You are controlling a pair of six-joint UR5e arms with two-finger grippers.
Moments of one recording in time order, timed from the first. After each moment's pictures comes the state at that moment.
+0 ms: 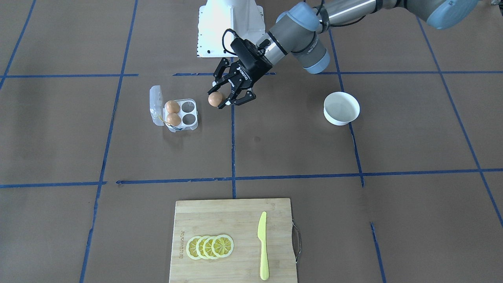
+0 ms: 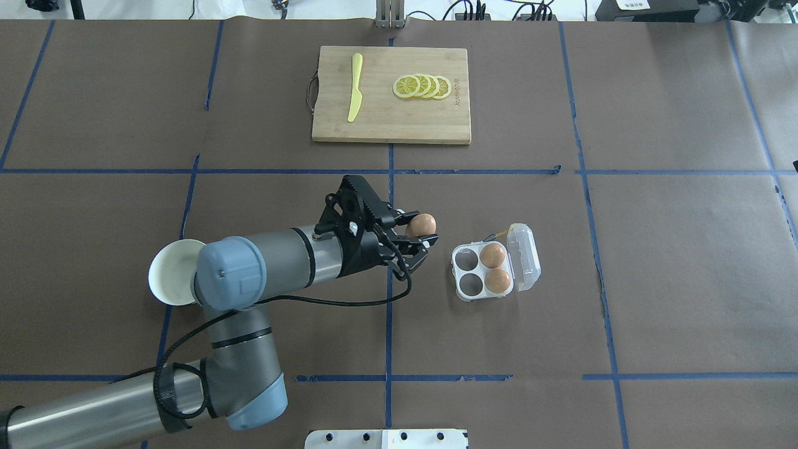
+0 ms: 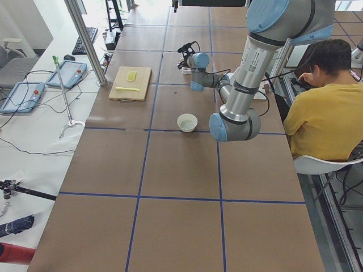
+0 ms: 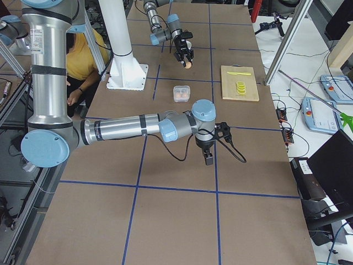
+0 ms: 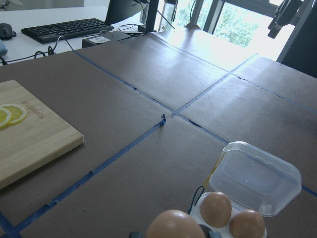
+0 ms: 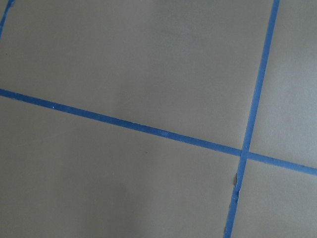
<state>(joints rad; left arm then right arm) -0.36 -2.21 -1.50 -2.74 -1.52 -0.47 1.37 -1.61 1.75 -1.35 2.27 0.15</state>
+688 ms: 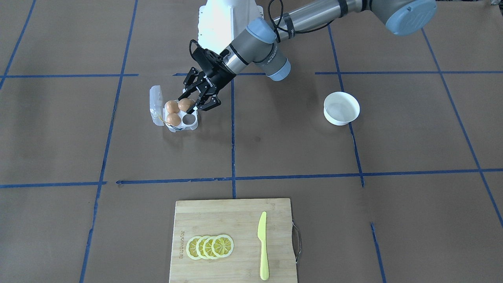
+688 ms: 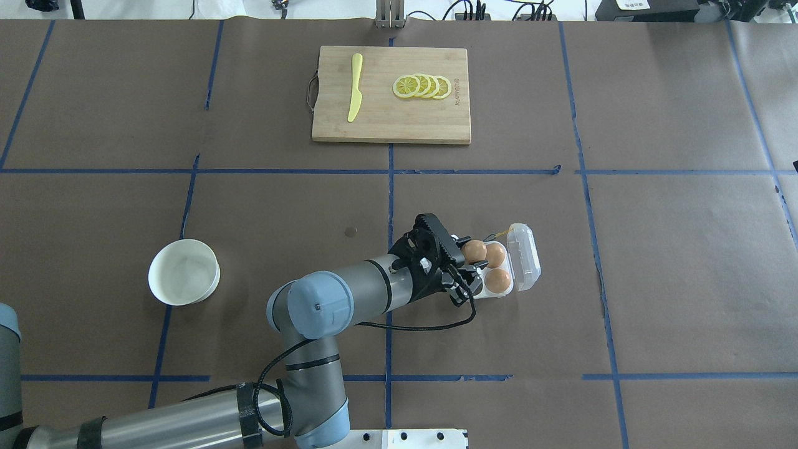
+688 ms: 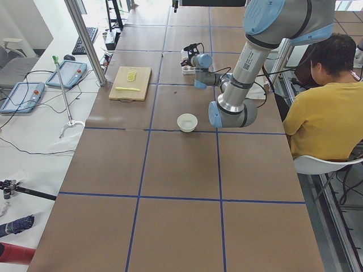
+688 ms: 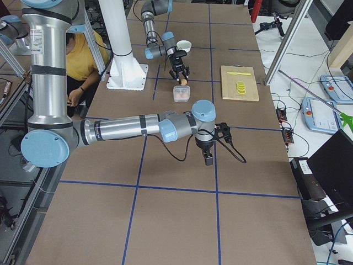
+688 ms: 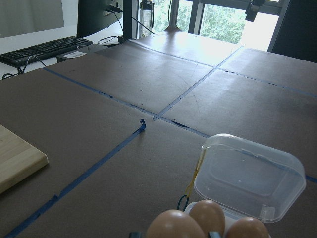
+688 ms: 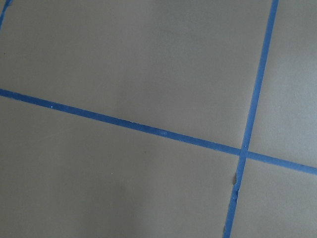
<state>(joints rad) -0.28 -2.38 -1.24 -2.81 -1.44 -0.40 1.37 -1.61 1.75 -1.35 2.27 0.15</state>
